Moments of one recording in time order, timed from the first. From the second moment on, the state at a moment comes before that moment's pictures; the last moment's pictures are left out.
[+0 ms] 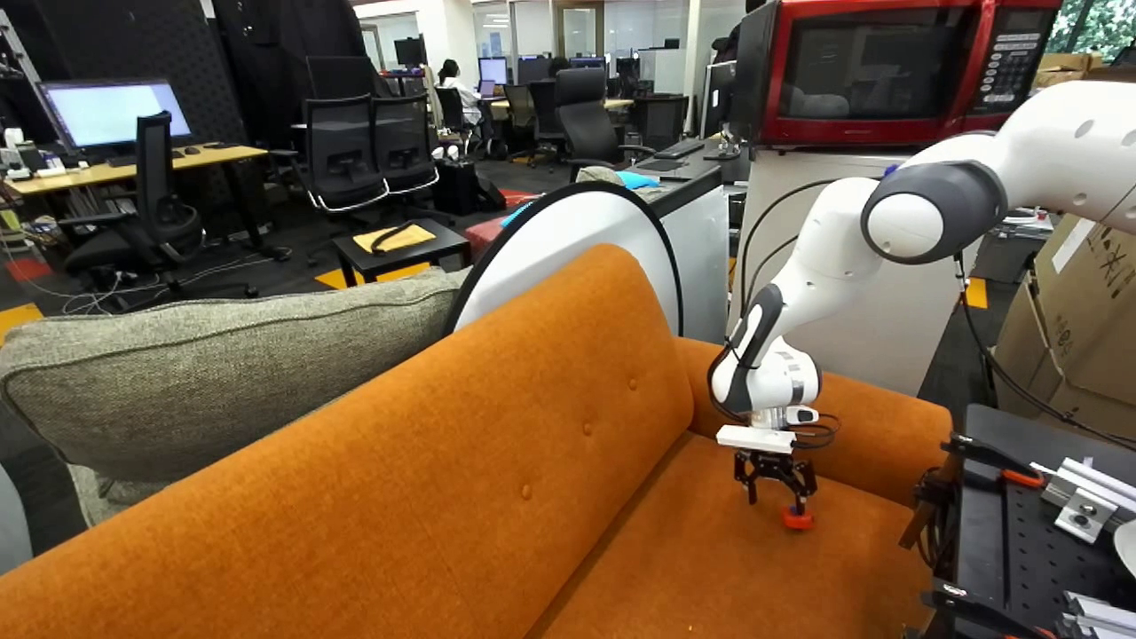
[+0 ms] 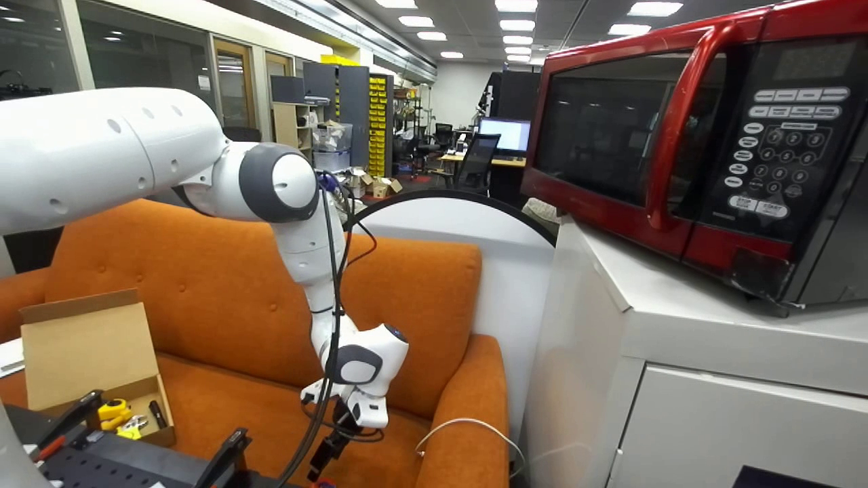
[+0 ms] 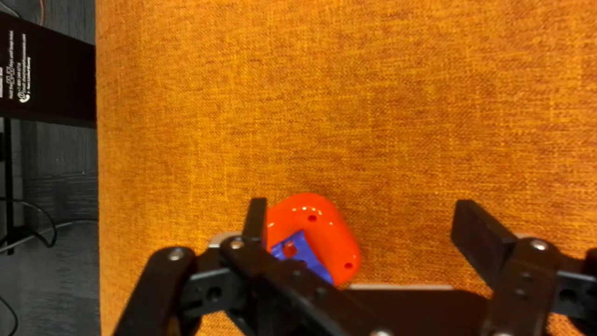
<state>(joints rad) -0.22 1.36 -0.13 -1.63 0.56 2.44 0.83</state>
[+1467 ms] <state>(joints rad) -0.25 1.47 -0.17 -1.49 0.55 2.27 0.89</state>
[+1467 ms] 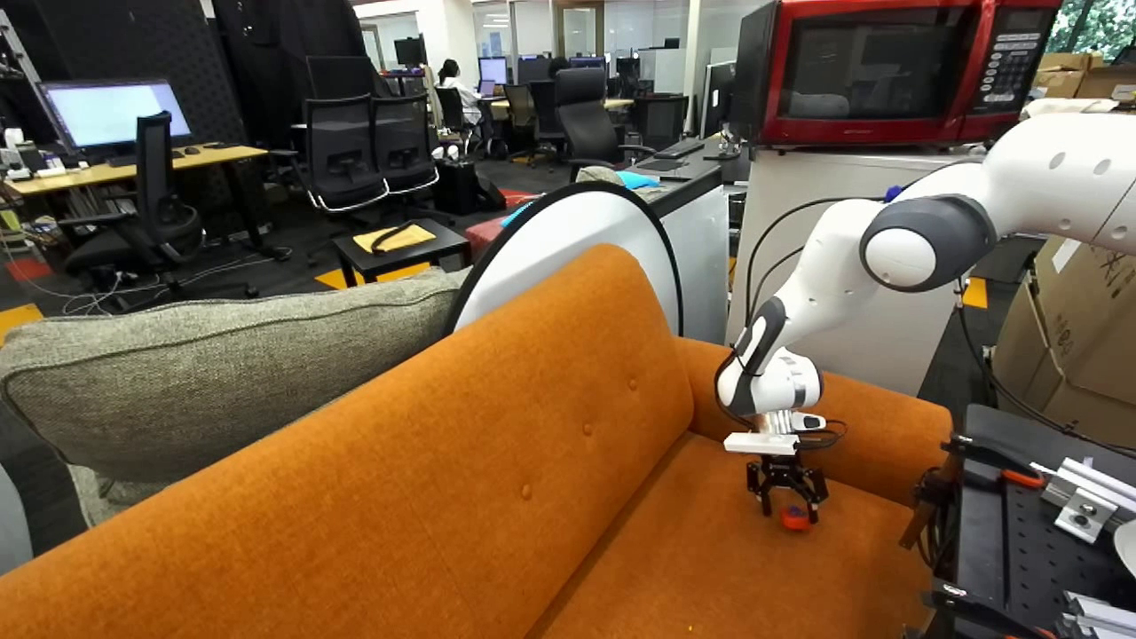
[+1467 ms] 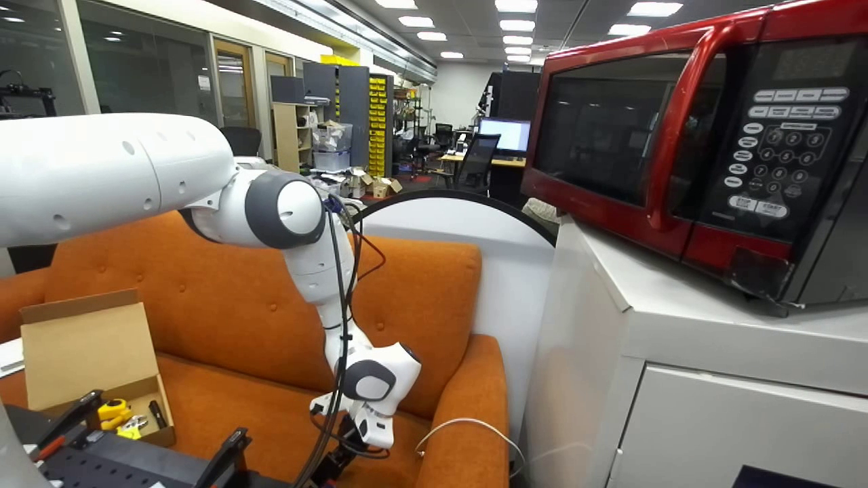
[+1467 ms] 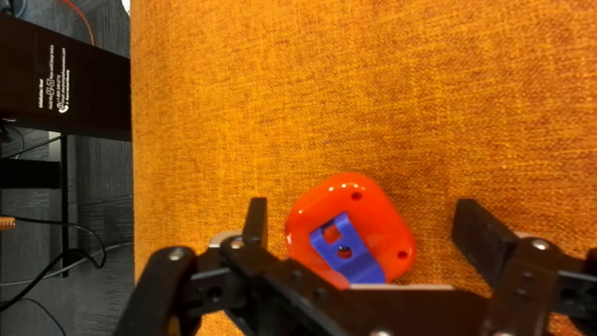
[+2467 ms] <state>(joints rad) -0.31 1.47 -0.17 -1.49 0.54 2.21 0.89</state>
